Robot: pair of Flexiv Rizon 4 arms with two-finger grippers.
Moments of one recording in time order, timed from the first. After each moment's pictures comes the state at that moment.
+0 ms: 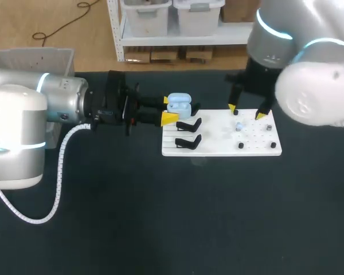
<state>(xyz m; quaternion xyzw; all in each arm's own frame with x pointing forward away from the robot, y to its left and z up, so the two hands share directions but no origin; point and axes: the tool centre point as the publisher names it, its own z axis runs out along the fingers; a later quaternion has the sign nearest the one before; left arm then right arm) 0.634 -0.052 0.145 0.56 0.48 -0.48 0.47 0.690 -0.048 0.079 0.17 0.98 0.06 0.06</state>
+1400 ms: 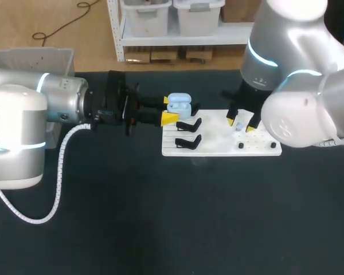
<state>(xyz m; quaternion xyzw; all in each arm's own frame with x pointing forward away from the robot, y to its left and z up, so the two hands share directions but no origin) 0.634 -0.052 0.145 0.56 0.48 -0.48 0.47 0.706 -0.045 0.022 0.20 0.97 0.06 0.08</state>
